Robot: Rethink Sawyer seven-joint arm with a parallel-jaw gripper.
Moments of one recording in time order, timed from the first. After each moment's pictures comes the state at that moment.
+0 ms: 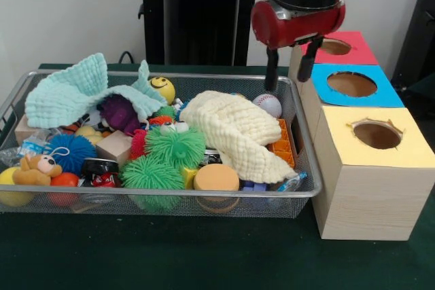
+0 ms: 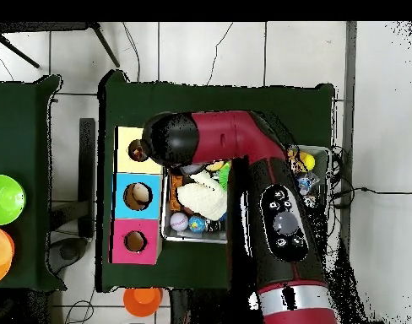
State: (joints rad) arm -0.28 -0.68 0.27 1.36 -0.29 0.99 1.32
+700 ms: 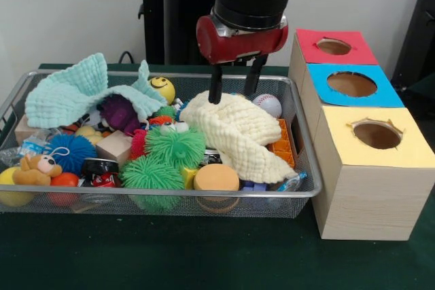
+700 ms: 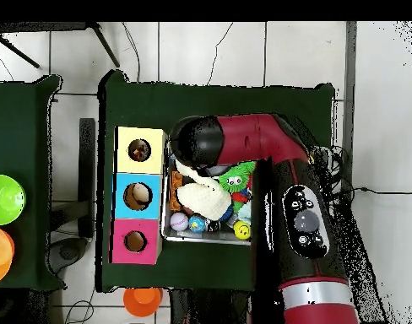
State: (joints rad) arm -0.33 -0.65 0.26 1.35 -0.39 0.99 1.32
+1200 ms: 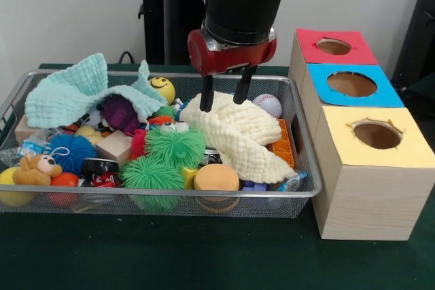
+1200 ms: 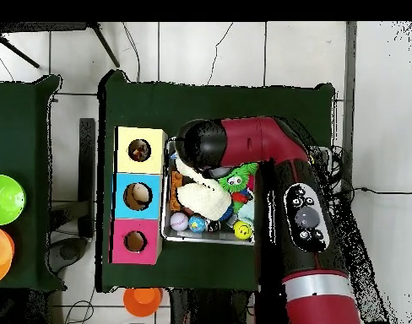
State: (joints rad) arm -0.34 -0.61 0.26 1.35 -0.41 0.99 1.32
